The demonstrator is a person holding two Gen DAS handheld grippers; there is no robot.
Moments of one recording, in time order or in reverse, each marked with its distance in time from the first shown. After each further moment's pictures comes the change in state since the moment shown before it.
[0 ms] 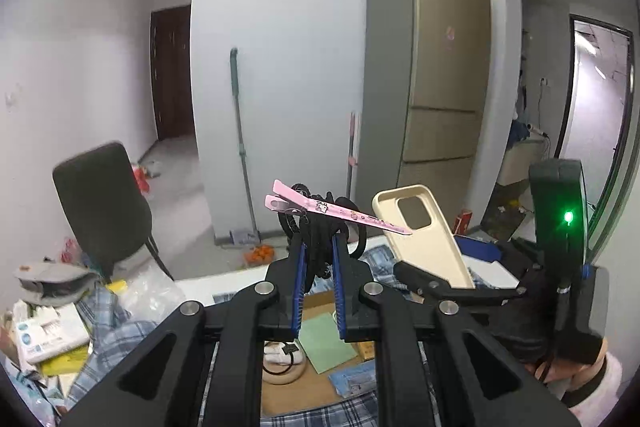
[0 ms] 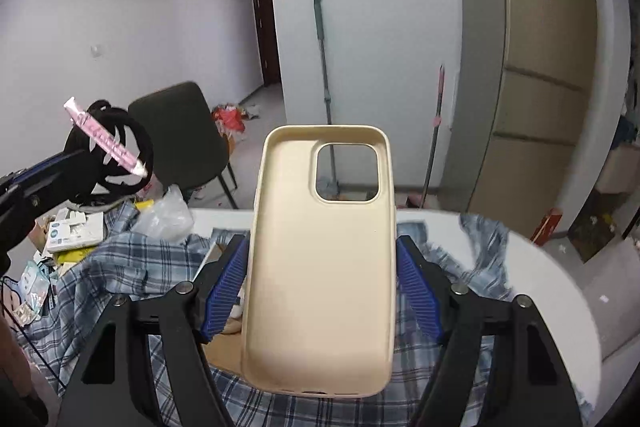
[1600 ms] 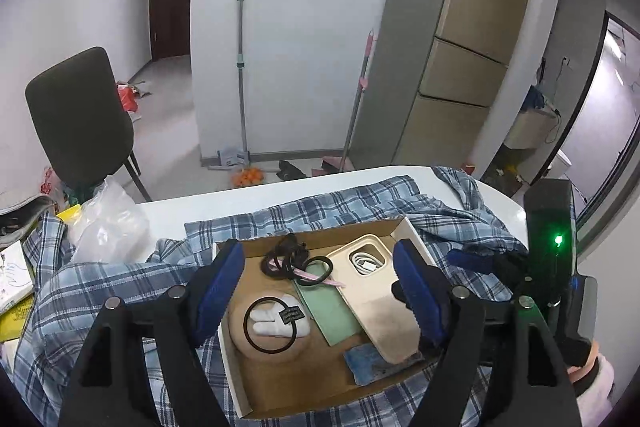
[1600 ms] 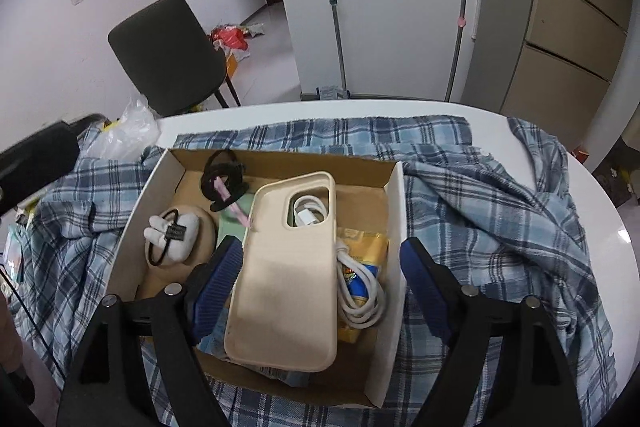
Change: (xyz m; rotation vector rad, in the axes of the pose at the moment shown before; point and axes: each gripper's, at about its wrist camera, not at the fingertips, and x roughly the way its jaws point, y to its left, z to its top) left arm 0.129 0.035 -0.064 -0.126 0.290 -0.038; right arm 0.111 -0.018 -0.052 0.018 0.303 0.043
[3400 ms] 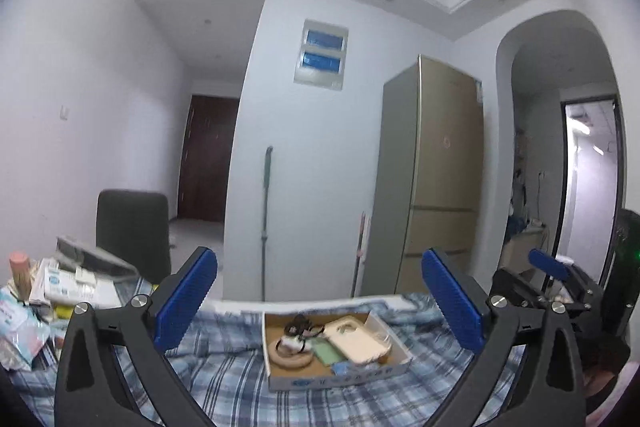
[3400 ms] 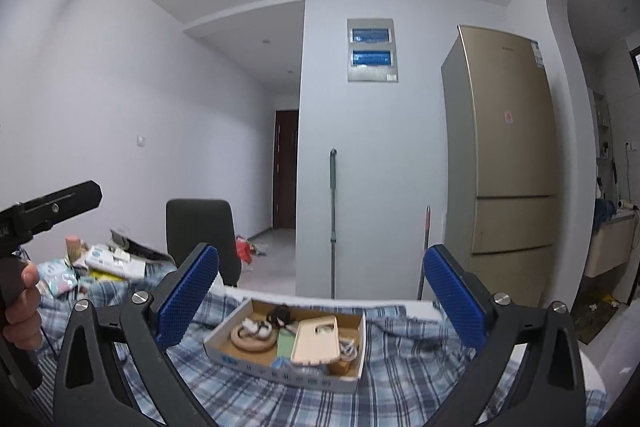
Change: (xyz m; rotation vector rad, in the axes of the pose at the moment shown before) left arm -0.263 -0.022 -0.153 0.027 -0.752 0.031; right arm -0.248 0.052 -0.170 -0.140 -0.926 -0.057
